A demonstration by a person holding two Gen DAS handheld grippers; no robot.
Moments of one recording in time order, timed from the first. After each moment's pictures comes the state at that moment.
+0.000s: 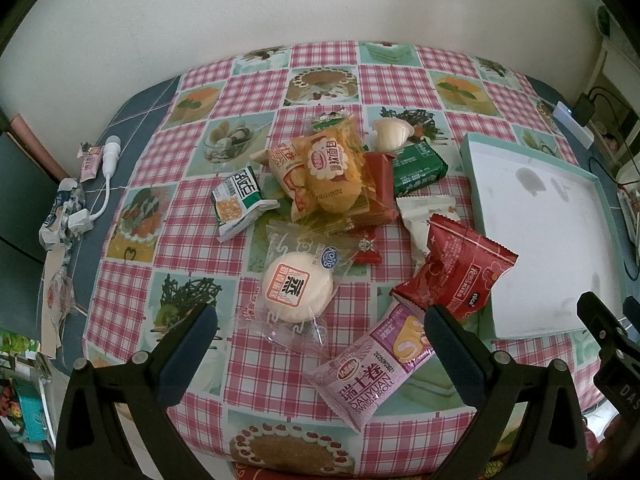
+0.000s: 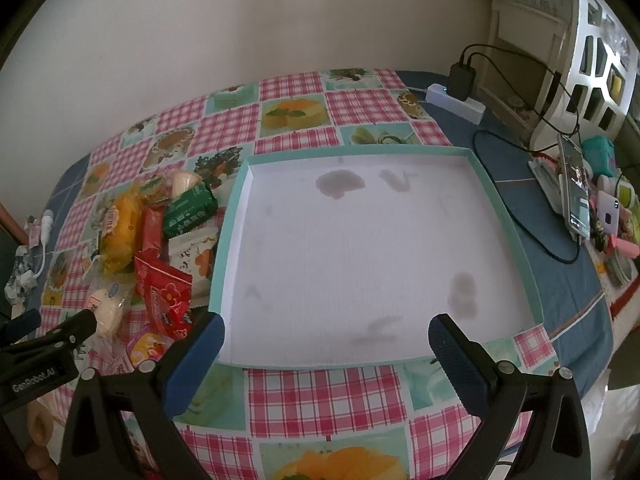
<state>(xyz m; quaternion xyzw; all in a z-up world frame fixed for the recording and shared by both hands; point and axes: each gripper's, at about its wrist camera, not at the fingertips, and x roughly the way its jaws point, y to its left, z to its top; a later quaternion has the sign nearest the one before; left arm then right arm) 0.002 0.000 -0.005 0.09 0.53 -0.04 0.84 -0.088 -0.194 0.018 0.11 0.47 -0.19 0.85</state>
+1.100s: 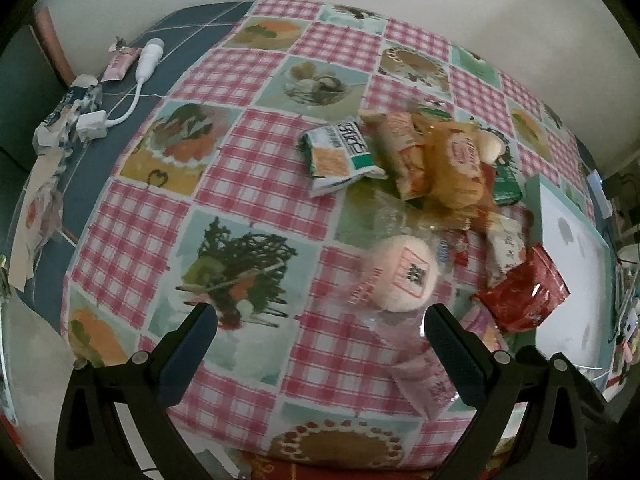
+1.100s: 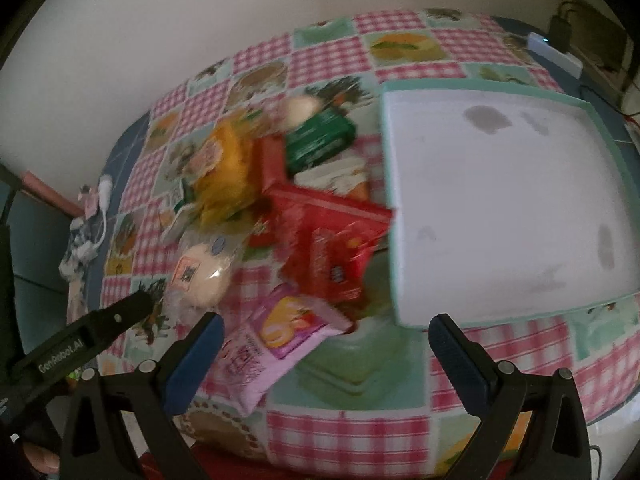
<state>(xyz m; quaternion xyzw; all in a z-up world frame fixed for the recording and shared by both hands) 0.020 0.116 -0.030 -0.05 0.59 -0.01 0.81 -0.043 -0.096 -0.016 0.19 0.55 -0.07 0.81</state>
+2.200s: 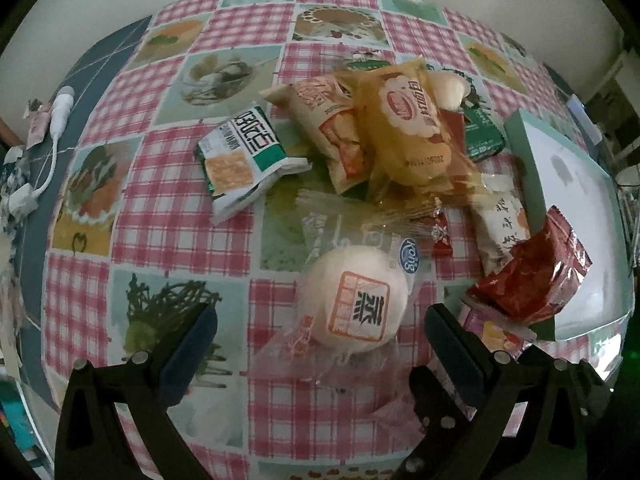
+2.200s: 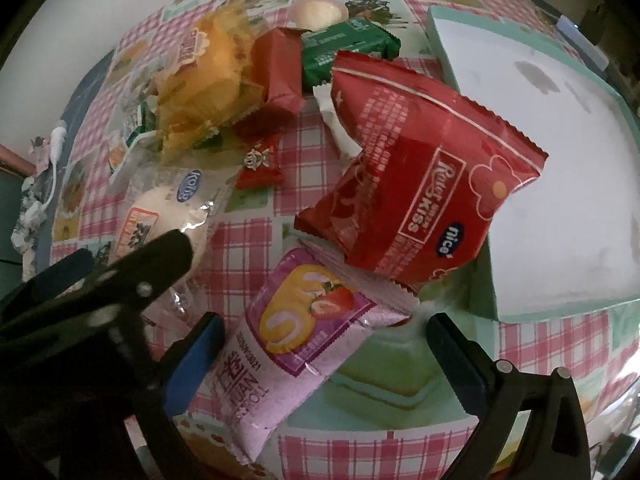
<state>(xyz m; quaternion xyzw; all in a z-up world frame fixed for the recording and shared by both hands) 0.058 0.063 -0.066 0.04 0.61 -0.10 0.78 0.025 -0.049 -0.101 0.14 0.63 -0.10 0.76</state>
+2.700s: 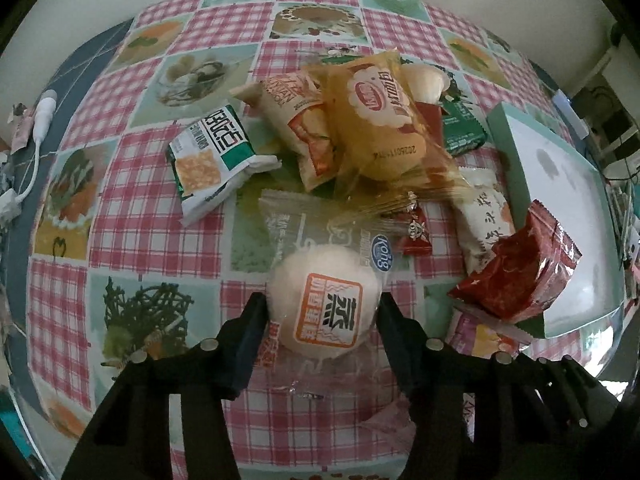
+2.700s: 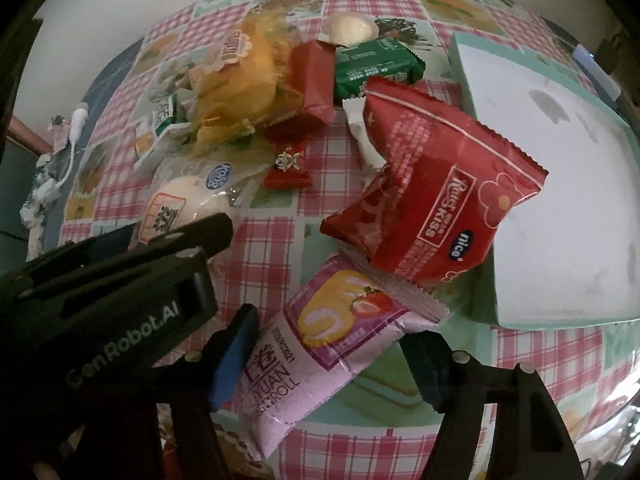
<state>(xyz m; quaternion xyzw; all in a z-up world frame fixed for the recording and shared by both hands) 0.055 0.047 -0.069 0.03 0.61 -0.13 0.78 0.027 -0.029 -0.103 0.12 0.61 -0.06 0.78</state>
